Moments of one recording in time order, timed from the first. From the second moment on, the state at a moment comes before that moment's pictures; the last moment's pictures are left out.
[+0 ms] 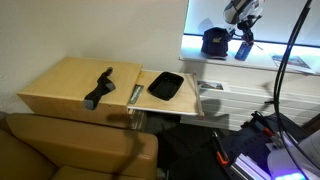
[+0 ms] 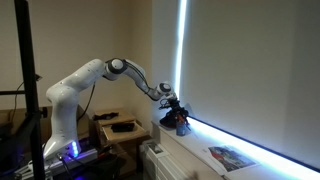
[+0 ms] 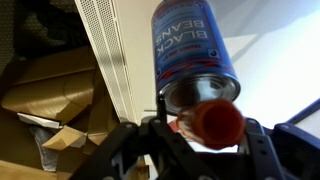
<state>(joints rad) -0.18 0.88 -0.46 -1.37 -0.38 2.19 1.86</state>
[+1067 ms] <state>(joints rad) -0.15 0.87 -0.46 -1.34 -0.38 2.16 1.89</state>
